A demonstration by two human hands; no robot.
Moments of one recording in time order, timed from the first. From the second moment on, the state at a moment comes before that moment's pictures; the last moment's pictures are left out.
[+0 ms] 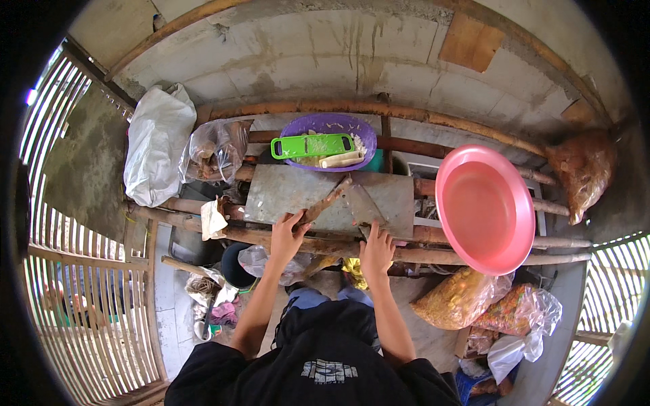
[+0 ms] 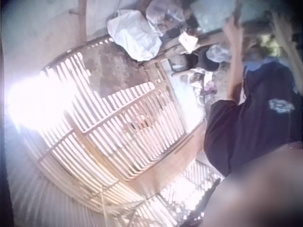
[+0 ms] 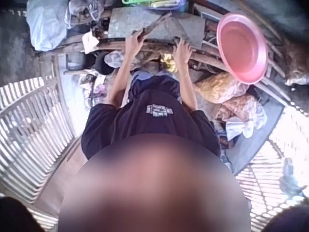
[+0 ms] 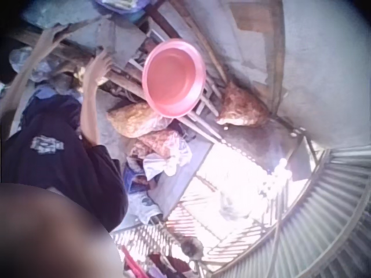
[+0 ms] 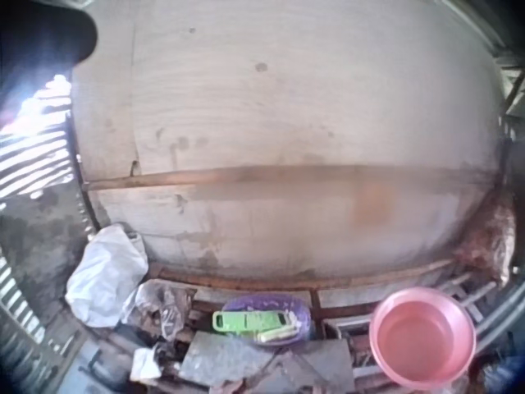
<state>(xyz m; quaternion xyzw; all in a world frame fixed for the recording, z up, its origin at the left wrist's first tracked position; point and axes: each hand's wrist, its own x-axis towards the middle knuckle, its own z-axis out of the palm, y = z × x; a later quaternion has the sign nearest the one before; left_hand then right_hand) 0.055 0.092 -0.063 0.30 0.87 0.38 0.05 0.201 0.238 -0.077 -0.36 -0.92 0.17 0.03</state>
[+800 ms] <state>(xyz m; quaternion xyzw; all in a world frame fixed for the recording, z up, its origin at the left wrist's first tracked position) 0.064 0.147 -0.098 0.50 0.82 0.30 0.01 0.222 0.259 -0.049 -0.38 -0.73 0.54 0.17</state>
